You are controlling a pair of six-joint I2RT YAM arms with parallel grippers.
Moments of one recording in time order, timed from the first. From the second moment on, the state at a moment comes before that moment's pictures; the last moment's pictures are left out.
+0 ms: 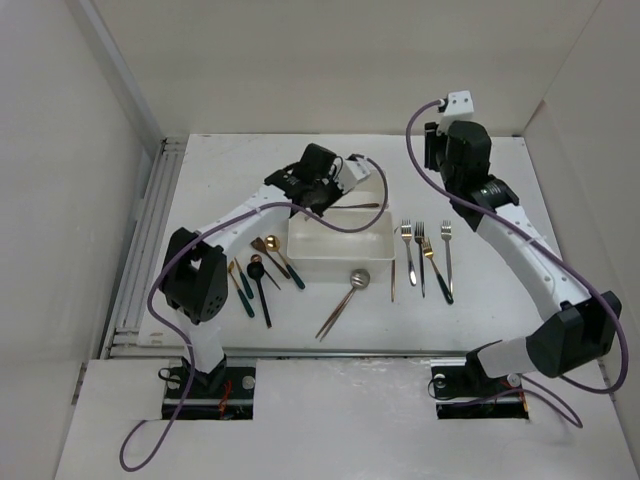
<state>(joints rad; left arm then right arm) -0.62 1.82 1.56 -0.53 0.04 0.44 0.35 1.40 1.36 -0.17 0.39 -0.08</state>
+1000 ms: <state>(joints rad) -0.59 1.79 1.59 -0.57 0.10 0.23 0.00 1.60 1.20 -0.58 0.07 0.19</state>
